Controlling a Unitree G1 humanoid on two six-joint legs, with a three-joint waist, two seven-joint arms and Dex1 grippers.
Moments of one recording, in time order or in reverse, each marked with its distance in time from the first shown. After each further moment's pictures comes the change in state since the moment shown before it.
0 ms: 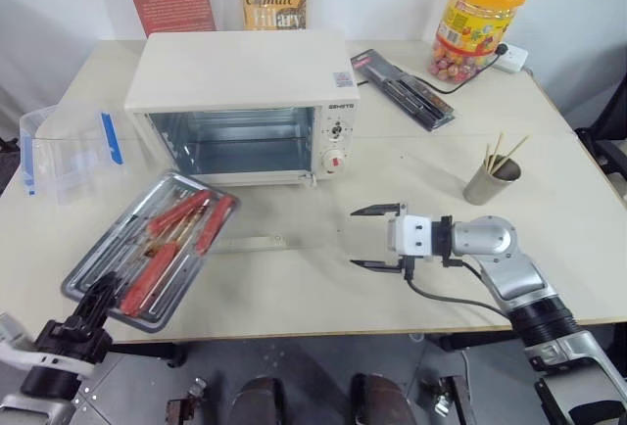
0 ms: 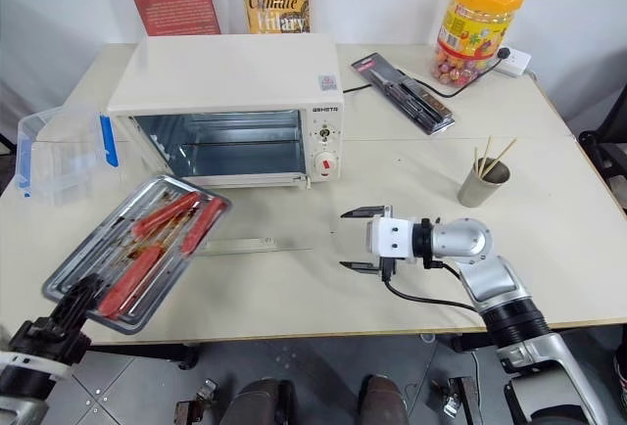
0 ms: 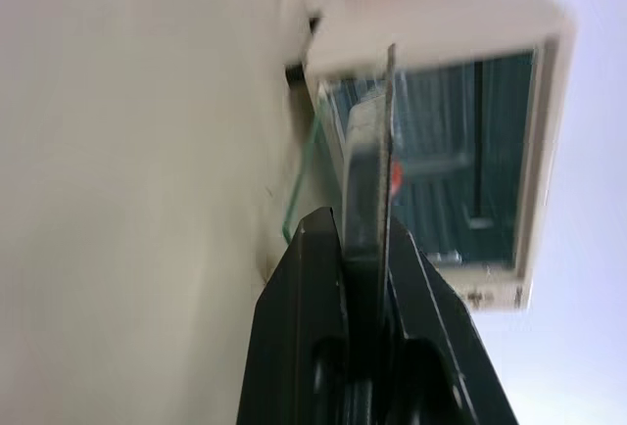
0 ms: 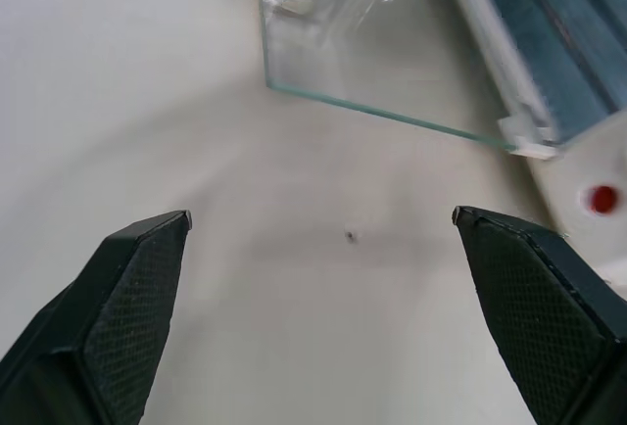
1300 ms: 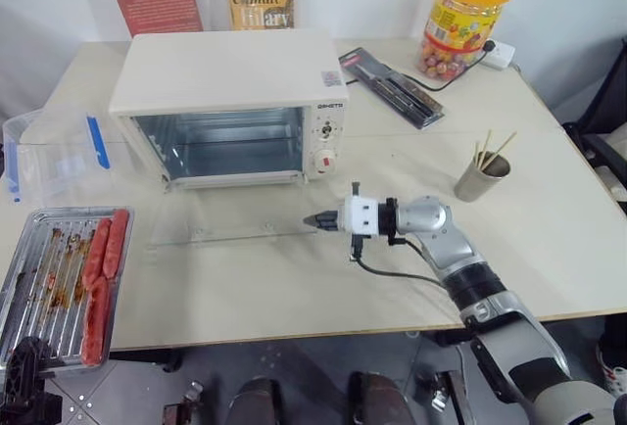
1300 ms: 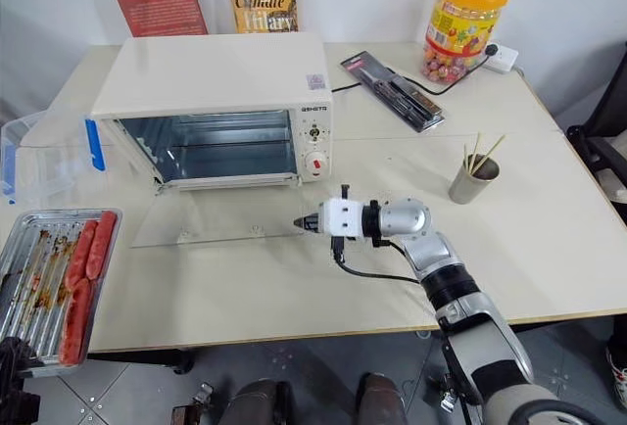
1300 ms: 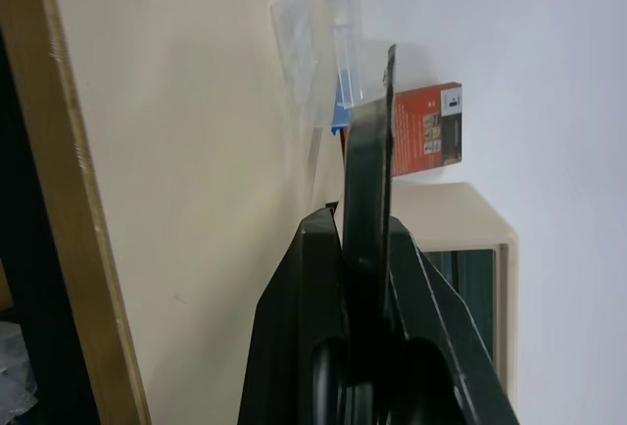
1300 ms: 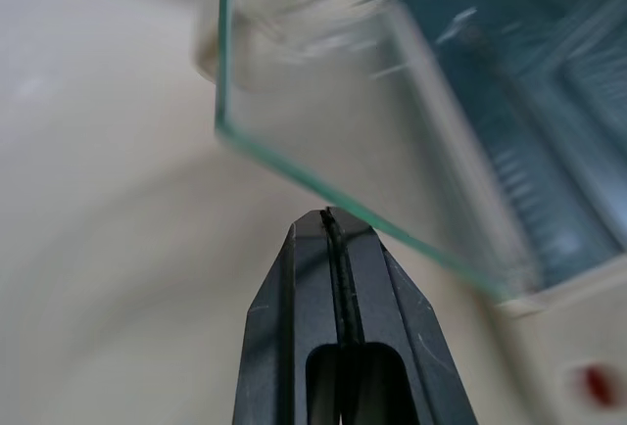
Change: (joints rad) left arm 0.127 -0.245 0.095 0.038 0.000 -0.159 -0.147; right arm -0.296 0.238 0.005 0.237 0.006 -0.014 0.006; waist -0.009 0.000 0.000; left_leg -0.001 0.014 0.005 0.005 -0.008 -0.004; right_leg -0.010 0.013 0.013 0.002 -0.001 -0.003
